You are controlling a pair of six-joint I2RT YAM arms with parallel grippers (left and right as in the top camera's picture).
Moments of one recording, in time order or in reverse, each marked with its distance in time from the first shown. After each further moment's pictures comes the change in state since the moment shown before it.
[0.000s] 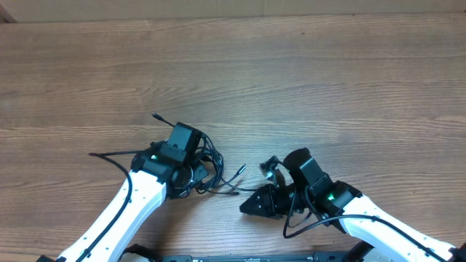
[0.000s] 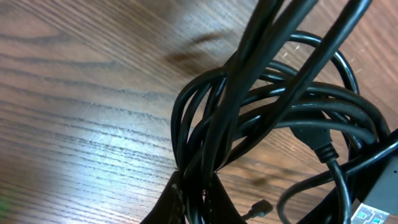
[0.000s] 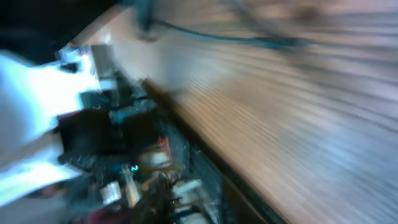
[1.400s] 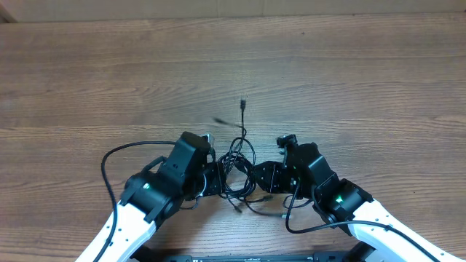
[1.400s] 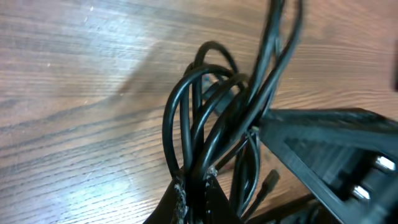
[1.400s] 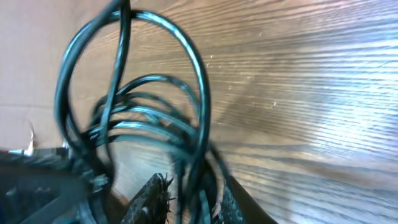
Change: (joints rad) left arm -0.155 -0.235 0.000 0.113 0.210 0.274; right arm -0.003 -0.101 0.051 0.022 0.511 0.027
